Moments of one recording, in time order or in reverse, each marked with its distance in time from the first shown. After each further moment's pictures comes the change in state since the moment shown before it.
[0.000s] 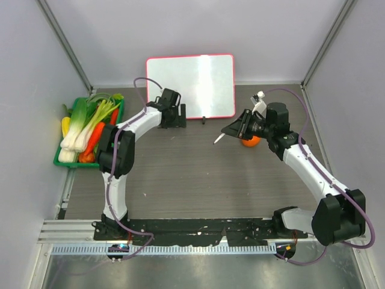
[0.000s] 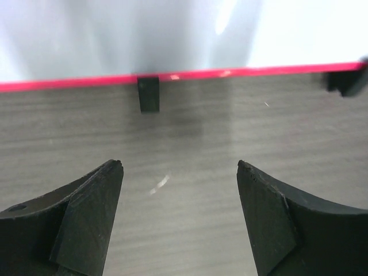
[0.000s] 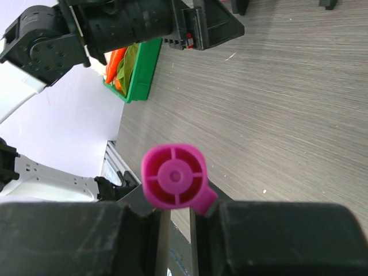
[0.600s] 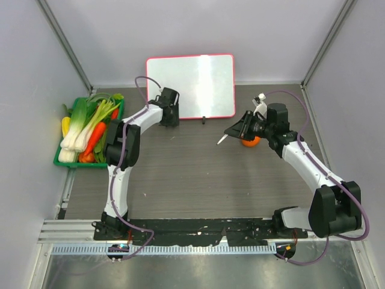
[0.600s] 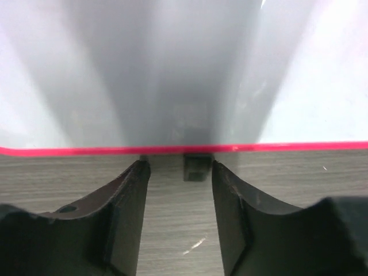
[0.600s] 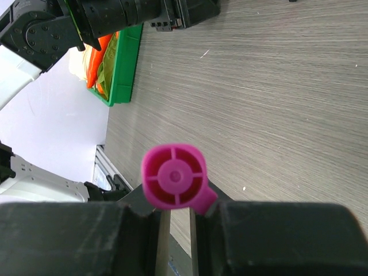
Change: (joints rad) left arm 0.042 0.209 0.152 0.007 -0.083 0.062; right arm -0.056 0.065 -0.017 -0.001 -0.005 -0.035
